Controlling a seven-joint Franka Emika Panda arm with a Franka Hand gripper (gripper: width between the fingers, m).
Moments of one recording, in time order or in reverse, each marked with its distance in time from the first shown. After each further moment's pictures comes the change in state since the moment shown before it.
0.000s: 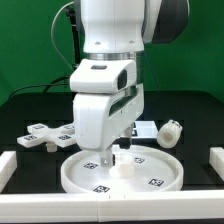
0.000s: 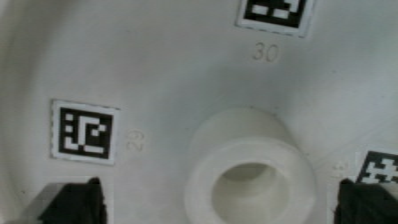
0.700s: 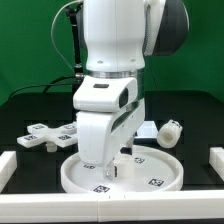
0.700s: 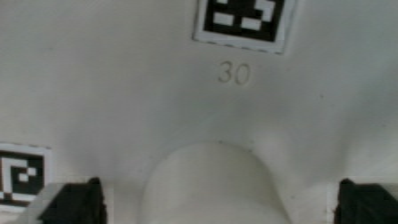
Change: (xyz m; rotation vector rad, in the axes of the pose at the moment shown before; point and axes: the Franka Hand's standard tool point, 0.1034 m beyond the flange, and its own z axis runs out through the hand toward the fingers) arm -0.007 -0.008 0.022 0.024 -0.005 0.006
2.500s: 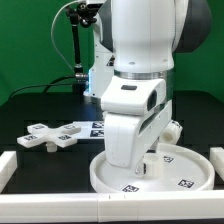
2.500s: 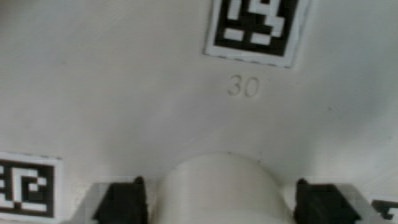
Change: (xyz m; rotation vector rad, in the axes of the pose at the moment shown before) arm 0.048 -0.013 -0.001 0.038 -0.006 0.085
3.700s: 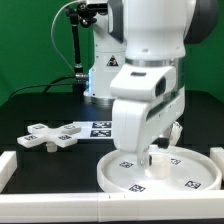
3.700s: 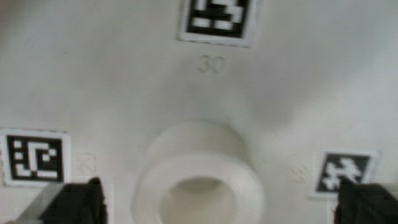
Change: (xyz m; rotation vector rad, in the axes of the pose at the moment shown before) arm 0.011 -0.021 -0.033 -0.031 0.004 0.126
